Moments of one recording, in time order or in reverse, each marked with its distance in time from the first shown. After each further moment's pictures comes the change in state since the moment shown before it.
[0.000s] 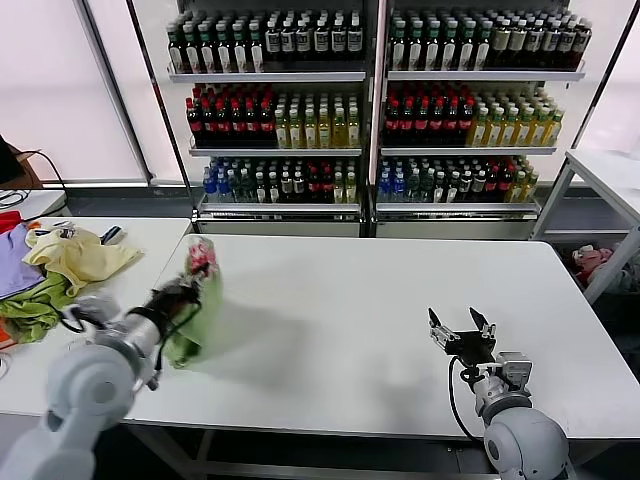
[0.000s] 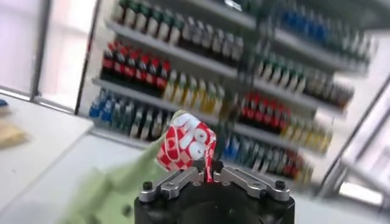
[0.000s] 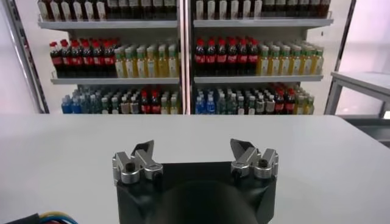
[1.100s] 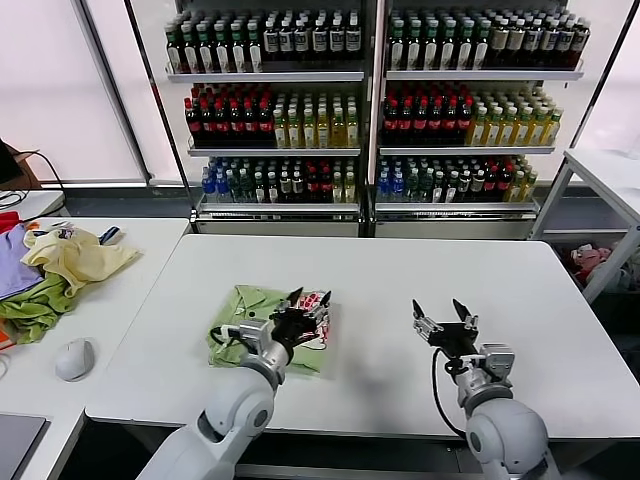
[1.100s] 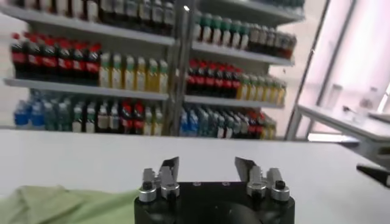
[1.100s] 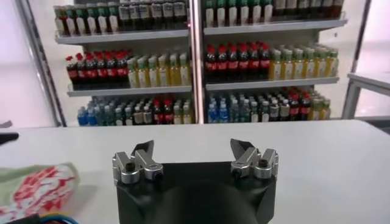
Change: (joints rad) left arm -0.090 -0.243 0.383 0.119 0.423 -0.126 0.005; right arm 0.074 0.045 -0.113 -0.027 -0.005 0.002 0.028
